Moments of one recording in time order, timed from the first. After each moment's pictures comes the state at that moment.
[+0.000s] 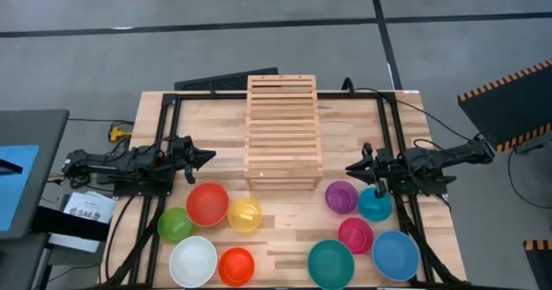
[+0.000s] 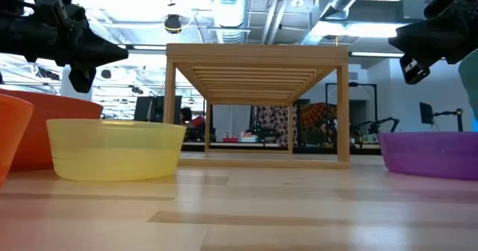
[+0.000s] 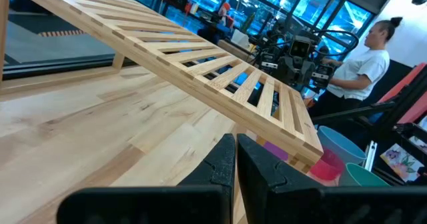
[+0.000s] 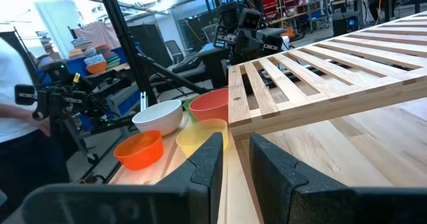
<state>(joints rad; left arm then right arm) -0.08 0.01 0.01 0.07 -0.37 -0.45 0.23 0.02 0.00 0.05 0.18 0.30</state>
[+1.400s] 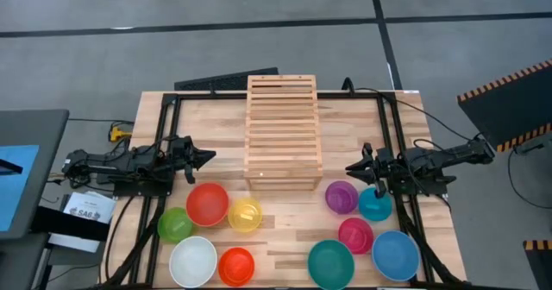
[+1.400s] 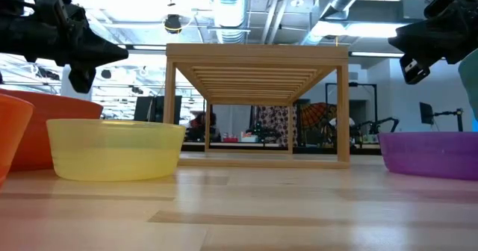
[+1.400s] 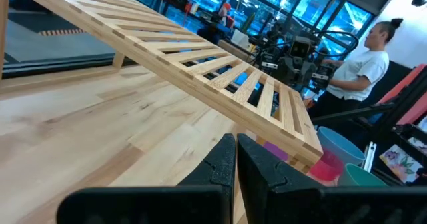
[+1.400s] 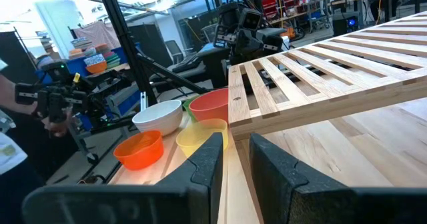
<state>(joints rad) -0.08 0.01 0.01 0.07 -0.37 -0.47 0.23 0.02 0.00 0.05 0.18 0.30</state>
